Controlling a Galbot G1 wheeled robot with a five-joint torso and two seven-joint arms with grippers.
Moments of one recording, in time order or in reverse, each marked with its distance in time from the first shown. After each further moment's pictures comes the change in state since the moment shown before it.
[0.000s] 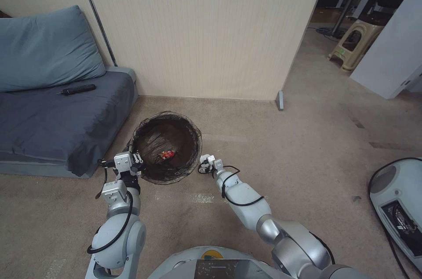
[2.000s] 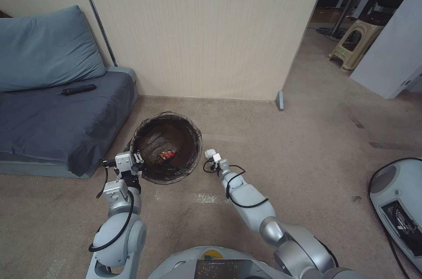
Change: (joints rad) left arm -0.010 0.006 0.000 0.013 0.002 0.000 -0.001; right arm -0.037 -0.033 0.106 0.034 -0.091 0.109 0.006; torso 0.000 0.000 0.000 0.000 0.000
